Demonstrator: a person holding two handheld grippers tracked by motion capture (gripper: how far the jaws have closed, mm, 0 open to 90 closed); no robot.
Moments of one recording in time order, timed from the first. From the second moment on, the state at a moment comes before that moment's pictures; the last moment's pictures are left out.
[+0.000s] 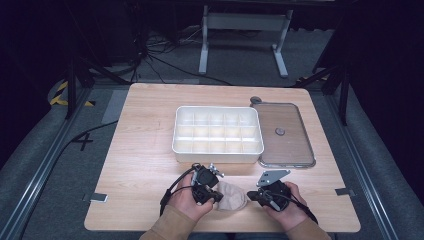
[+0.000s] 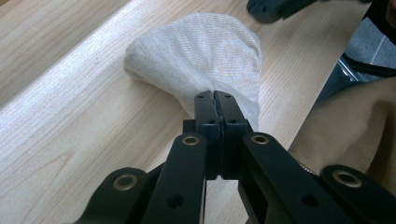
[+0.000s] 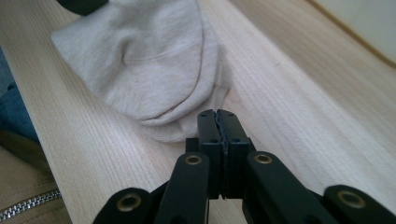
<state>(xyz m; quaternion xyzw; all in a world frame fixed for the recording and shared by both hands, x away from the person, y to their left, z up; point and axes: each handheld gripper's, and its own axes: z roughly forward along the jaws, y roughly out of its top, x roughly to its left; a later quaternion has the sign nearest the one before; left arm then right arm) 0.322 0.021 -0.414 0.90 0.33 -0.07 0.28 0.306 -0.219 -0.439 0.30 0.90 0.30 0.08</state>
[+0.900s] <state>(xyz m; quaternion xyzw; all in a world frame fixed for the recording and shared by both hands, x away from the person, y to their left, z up) 0.319 0.004 -0.412 0.90 0.31 -0.06 0.29 0.303 -0.197 -0.454 0.29 0.90 0.33 0.04</state>
